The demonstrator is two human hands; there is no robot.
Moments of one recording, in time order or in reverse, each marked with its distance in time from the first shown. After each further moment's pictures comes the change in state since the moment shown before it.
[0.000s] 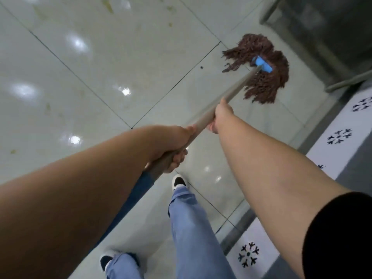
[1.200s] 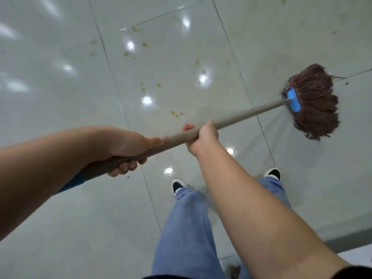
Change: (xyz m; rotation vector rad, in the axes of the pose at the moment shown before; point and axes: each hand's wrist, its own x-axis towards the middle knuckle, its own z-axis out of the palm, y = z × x) left_hand -0.134 -0.564 -0.233 -0.125 0.134 -0.279; right_hand -0.284 0.511 0.232 -0.076 -0.335 0.291
